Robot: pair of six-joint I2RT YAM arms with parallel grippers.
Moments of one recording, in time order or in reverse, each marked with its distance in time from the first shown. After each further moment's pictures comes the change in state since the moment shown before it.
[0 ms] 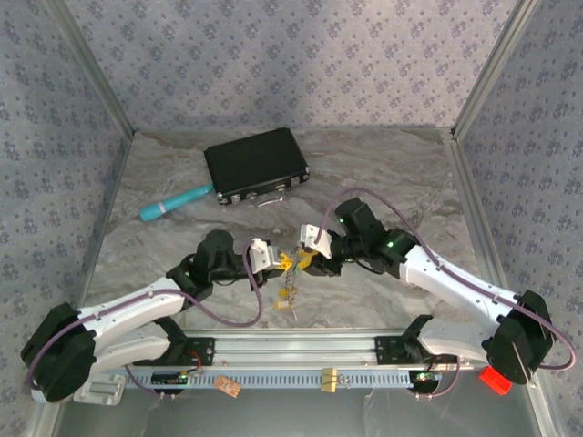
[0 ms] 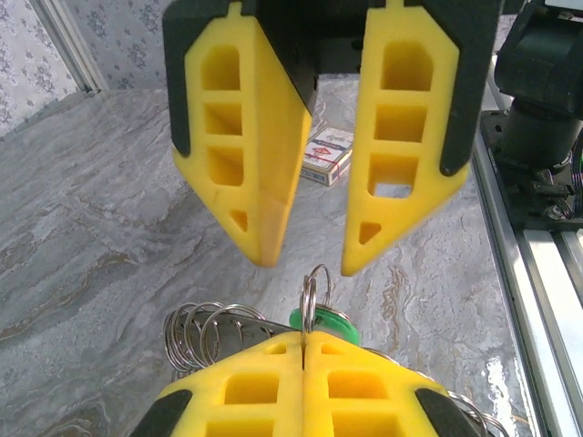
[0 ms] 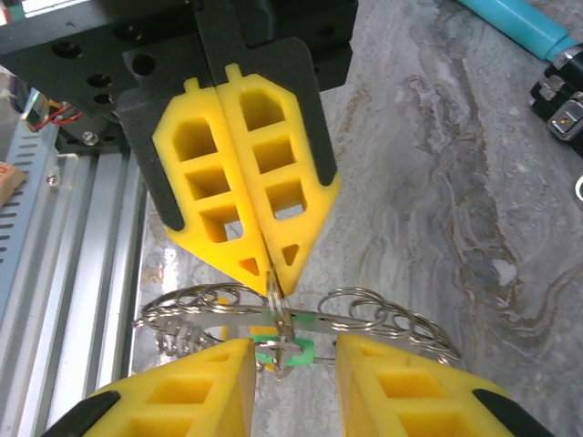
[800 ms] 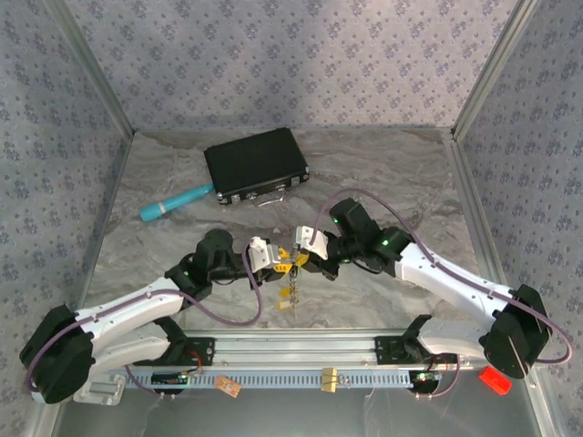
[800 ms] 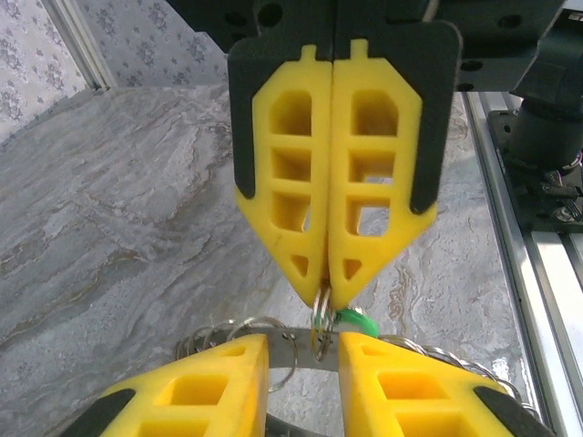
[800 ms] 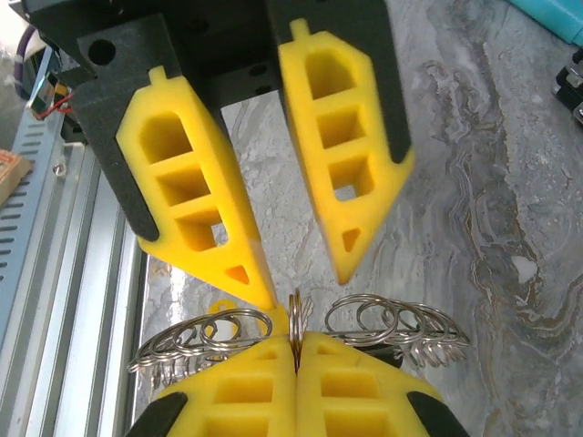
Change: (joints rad) left arm 0.002 -0.013 0.027 -0.055 -0.017 0.011; right arm 0.039 0.048 0.055 -0.063 0.037 -0.025
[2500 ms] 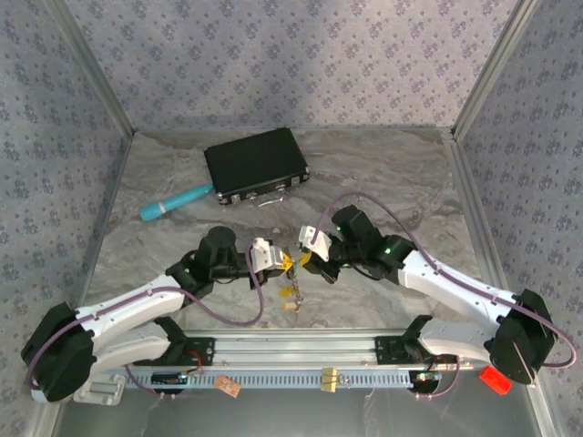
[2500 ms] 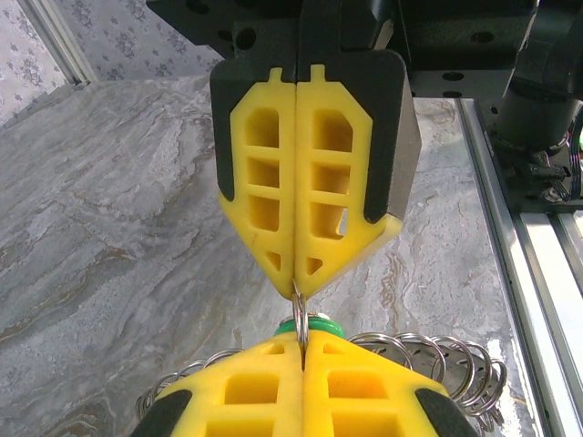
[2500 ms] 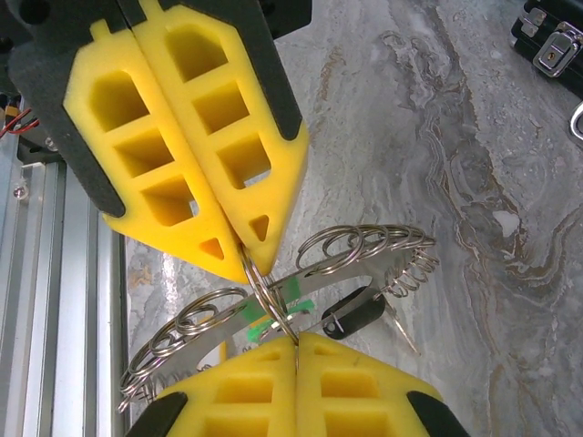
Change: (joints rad) left arm -0.001 0.014 0.020 -0.042 0.023 0.046; right arm 0.003 -0.059 -0.099 0.099 0.081 0.166
